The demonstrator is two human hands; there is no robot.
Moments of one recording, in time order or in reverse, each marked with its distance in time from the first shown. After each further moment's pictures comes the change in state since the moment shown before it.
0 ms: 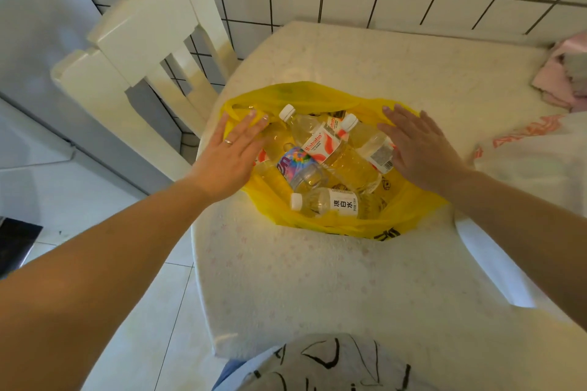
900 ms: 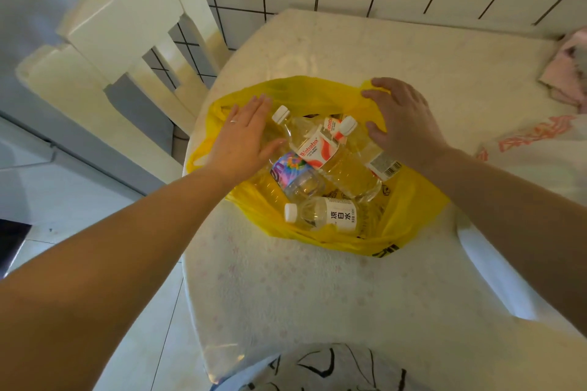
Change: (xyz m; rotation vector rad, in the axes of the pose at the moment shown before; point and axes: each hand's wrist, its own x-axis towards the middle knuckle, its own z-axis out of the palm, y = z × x) left_hand 0.061 0.014 -0.007 -0.497 0.011 -0.341; right_hand 0.059 -0.011 -0.010 0.155 0.151 0.077
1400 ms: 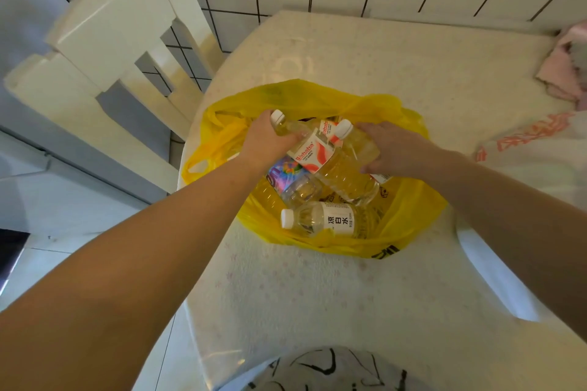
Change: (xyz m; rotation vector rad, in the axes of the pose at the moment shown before) left_hand 0.042 0.032 0.029 -0.698 -0.050 -0.523; right_hand -0.004 -0.001 0.005 0.015 -0.627 0.259
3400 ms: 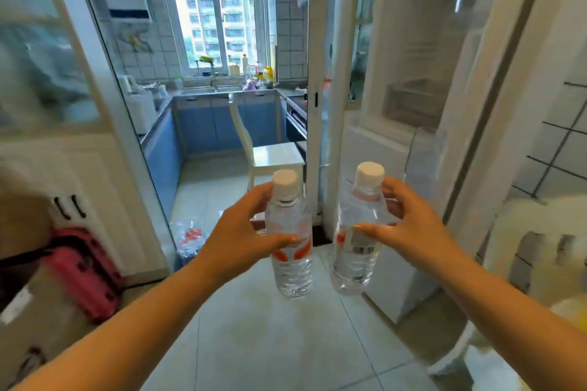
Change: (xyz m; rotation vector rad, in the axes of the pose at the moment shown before) left_hand -0.688 -0.133 -0.309 -0.018 1.070 0.084; right_hand -0.390 -0.500 0.035 0.657 -0.035 -1.274
